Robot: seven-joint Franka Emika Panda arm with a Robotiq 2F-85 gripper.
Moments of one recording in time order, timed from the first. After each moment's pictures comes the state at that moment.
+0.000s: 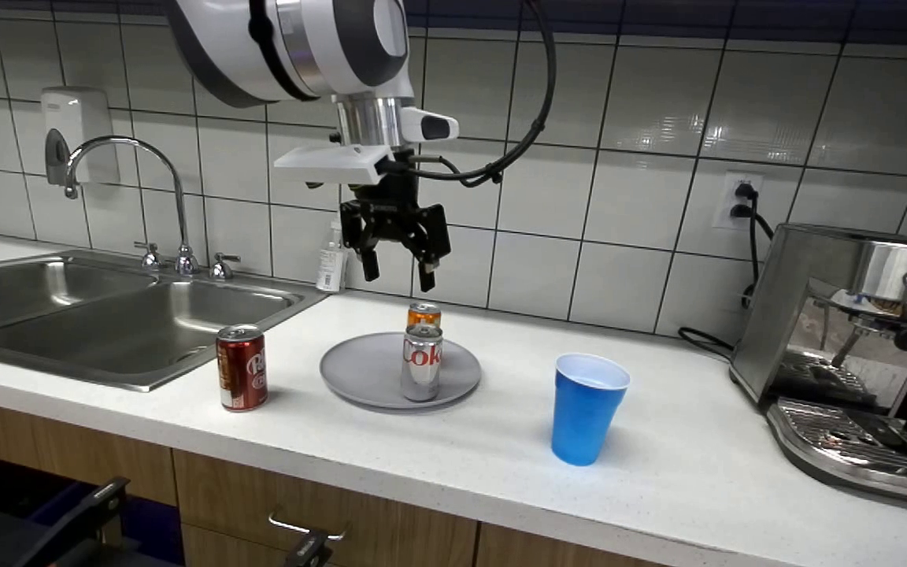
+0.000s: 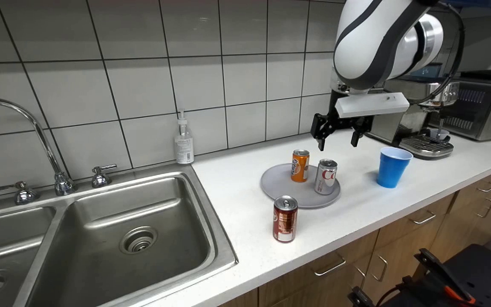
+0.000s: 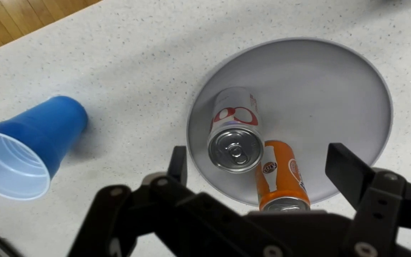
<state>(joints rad) -0.10 -0.12 -0.08 -2.60 -0.25 2.66 0.31</state>
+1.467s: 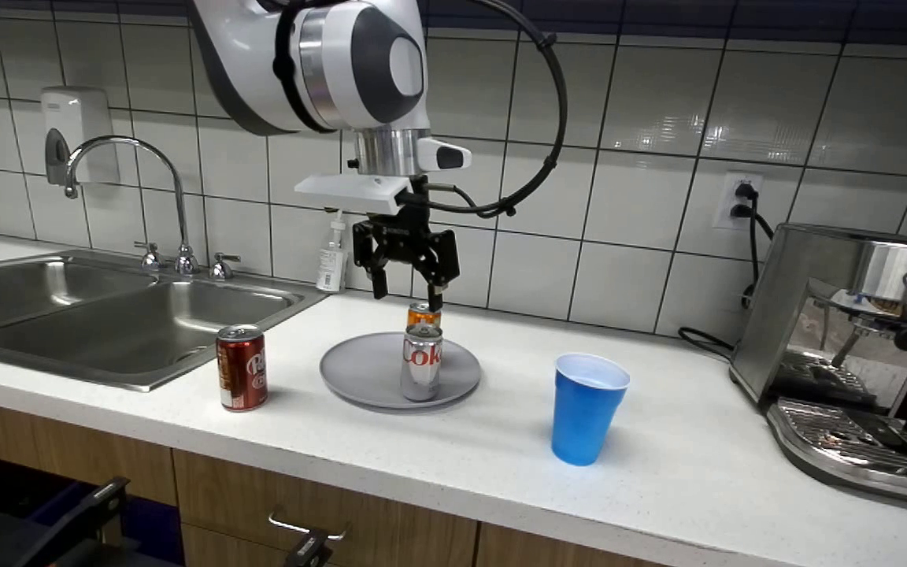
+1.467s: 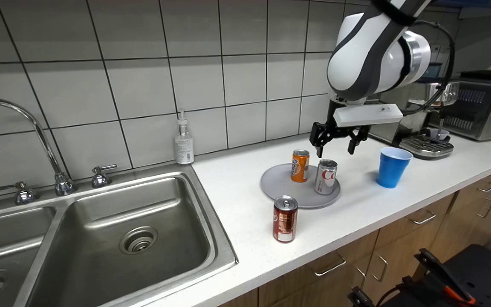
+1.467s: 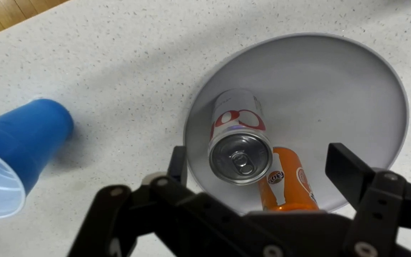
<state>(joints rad) -0.10 -0.01 -0.10 -2.56 -0.19 2.72 0.24</state>
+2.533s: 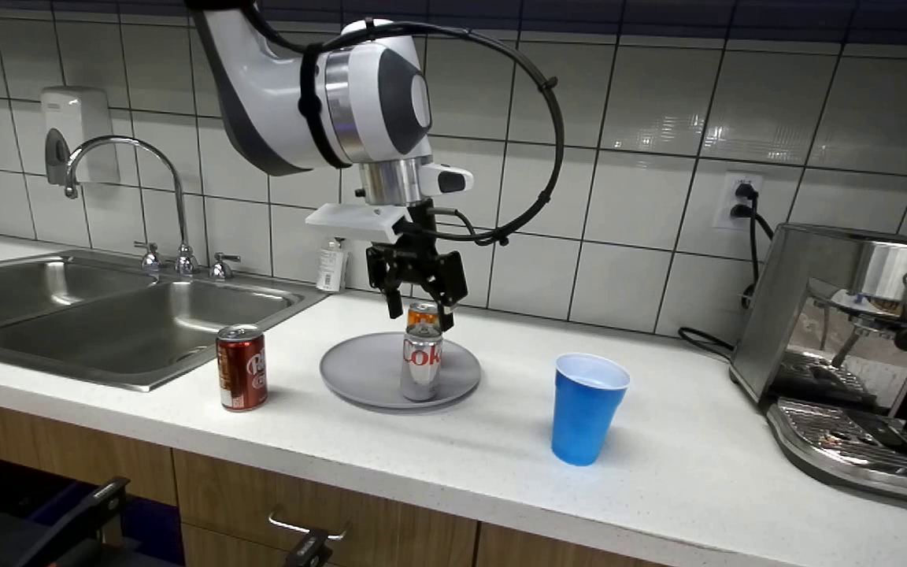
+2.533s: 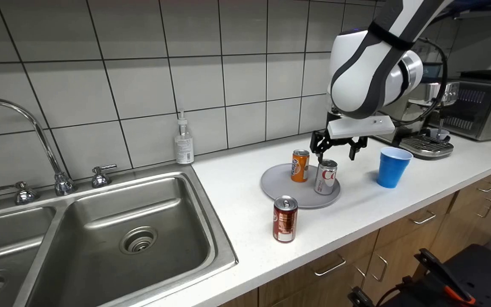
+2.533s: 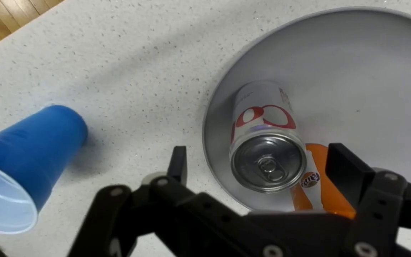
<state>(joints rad) -0.09 0.10 -0.14 -2.52 -0.38 2.78 0.48</state>
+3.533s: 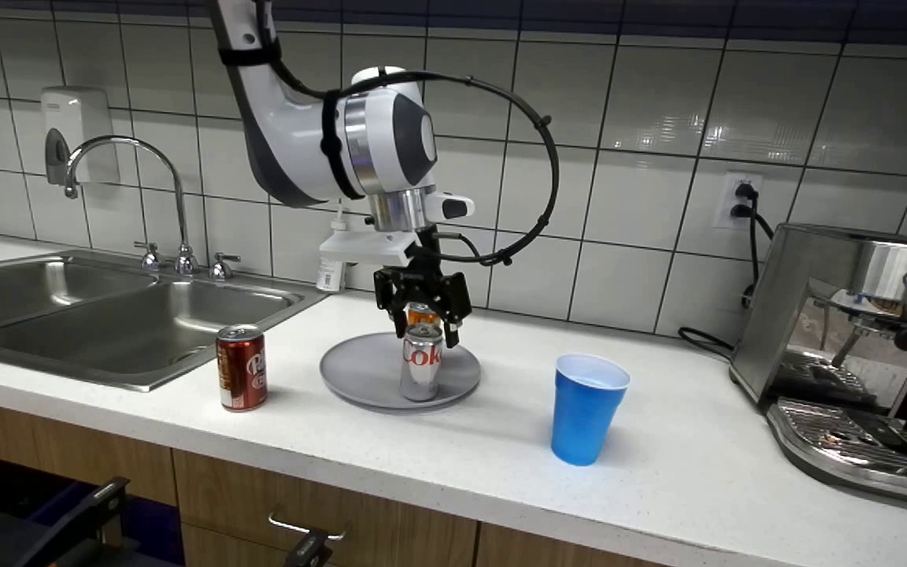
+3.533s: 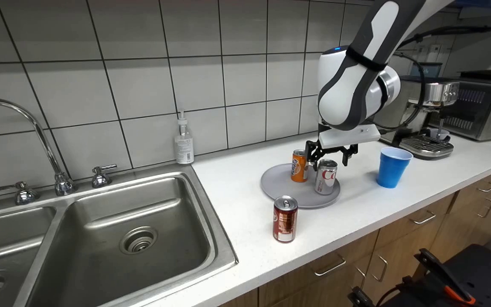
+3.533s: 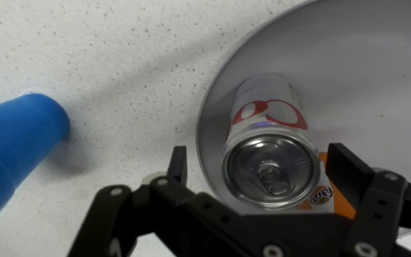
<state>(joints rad) 0.00 0.25 -0.21 -2.41 -0.39 2.78 0.48</state>
